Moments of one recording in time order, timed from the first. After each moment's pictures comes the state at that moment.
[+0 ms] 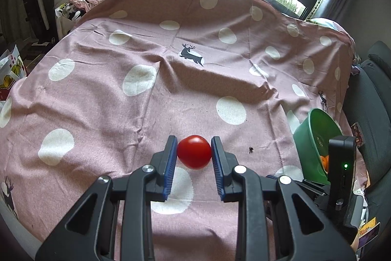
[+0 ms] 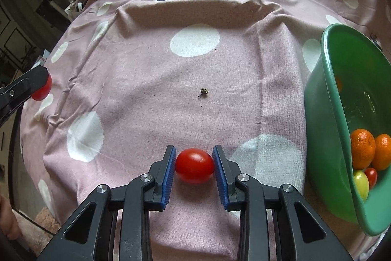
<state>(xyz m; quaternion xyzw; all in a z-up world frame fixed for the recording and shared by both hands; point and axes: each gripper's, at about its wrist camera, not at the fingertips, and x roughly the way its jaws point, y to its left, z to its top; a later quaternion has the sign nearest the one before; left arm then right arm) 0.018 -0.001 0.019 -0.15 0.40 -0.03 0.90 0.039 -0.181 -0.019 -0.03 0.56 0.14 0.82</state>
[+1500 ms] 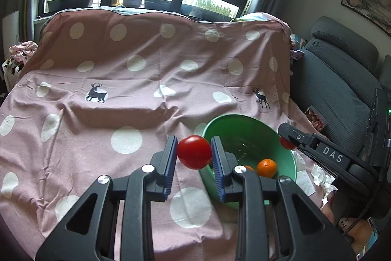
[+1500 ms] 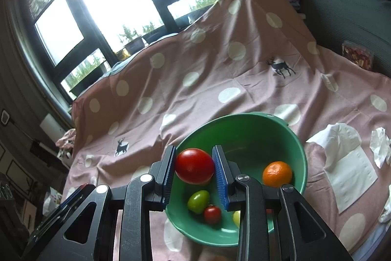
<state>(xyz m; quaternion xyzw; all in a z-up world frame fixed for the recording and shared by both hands) 0.015 -0.151 0.071 -0.09 0.31 -0.18 0.93 -0.005 -0.344 0.098 0.20 0.30 -0.02 0.93</state>
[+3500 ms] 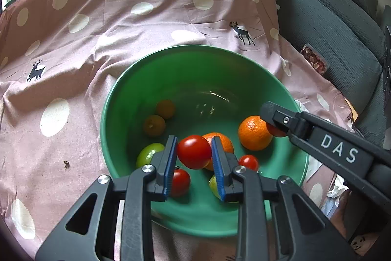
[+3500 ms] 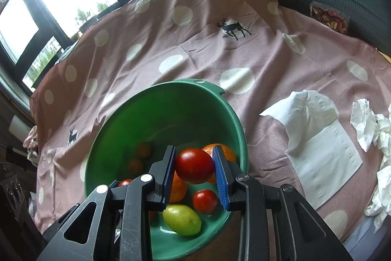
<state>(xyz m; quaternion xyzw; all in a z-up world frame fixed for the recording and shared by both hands) 0.059 -0.261 -0.007 0.00 0.43 -0.23 0.87 0.017 -0.394 0.047 0.21 0.40 -0.10 0.89</state>
